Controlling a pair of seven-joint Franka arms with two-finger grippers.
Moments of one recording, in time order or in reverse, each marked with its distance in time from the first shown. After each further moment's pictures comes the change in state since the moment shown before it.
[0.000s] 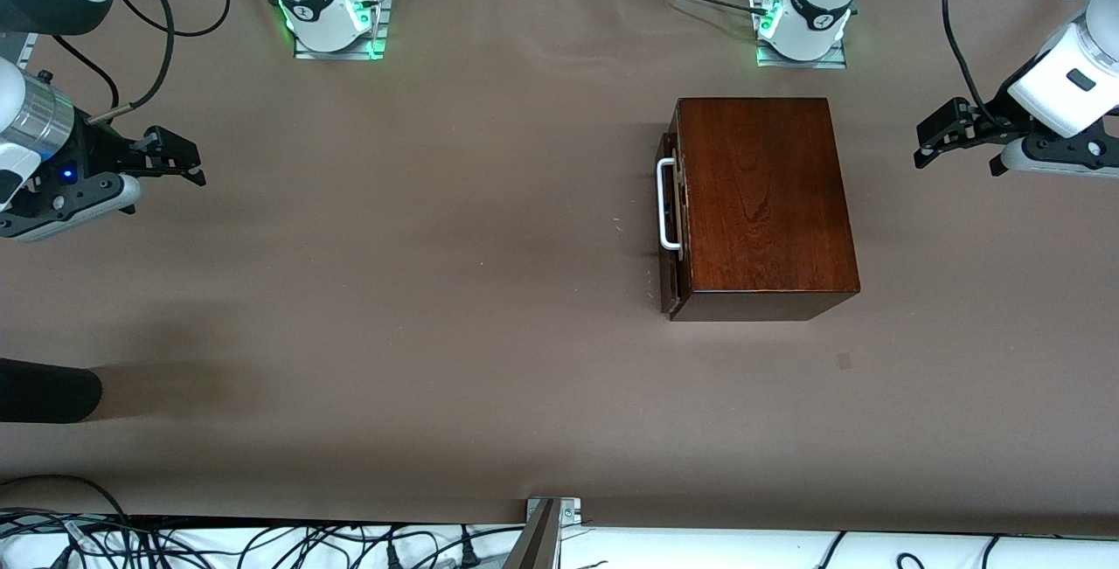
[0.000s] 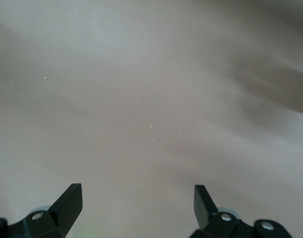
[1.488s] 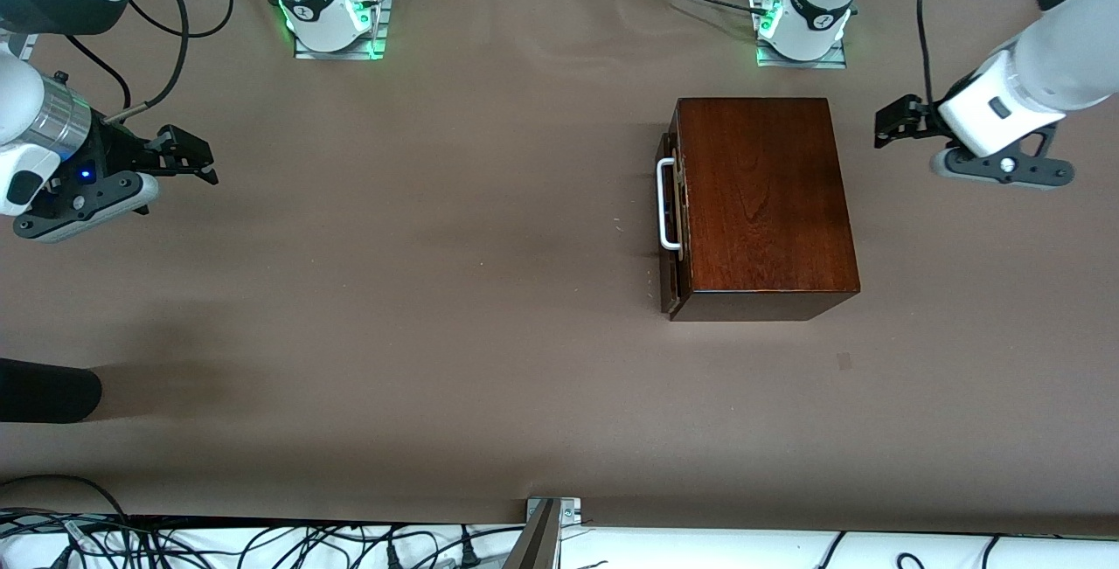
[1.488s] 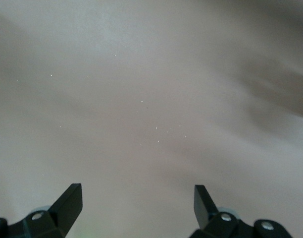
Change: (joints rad) left arm -0.004 0.057 -0.075 0.003 0.000 -0.172 -0.002; right arm 0.007 0.003 0.017 0.000 0.001 -0.002 -0.006
